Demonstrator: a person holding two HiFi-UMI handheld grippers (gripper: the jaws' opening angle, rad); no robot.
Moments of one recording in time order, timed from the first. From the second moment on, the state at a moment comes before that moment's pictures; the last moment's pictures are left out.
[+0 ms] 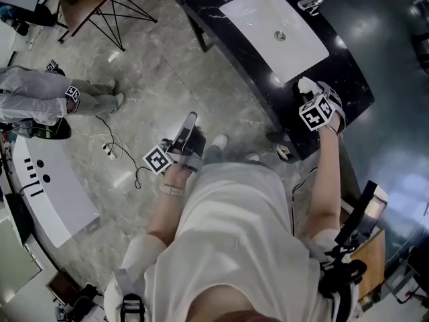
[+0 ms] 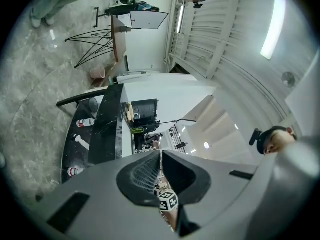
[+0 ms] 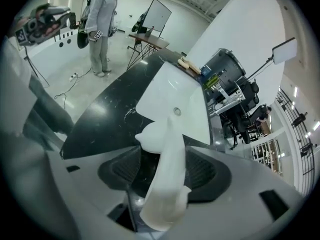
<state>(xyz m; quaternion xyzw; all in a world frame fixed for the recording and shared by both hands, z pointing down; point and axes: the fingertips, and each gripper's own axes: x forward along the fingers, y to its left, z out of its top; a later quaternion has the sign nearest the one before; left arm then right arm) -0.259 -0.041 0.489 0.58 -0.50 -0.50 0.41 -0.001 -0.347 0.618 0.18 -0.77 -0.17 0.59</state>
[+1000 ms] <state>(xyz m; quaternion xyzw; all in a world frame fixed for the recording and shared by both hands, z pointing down) -0.268 -0.026 0.490 0.56 -0.51 -0.50 0.41 -0.007 -0.370 0.629 0.14 -0.73 -0.18 0.64</state>
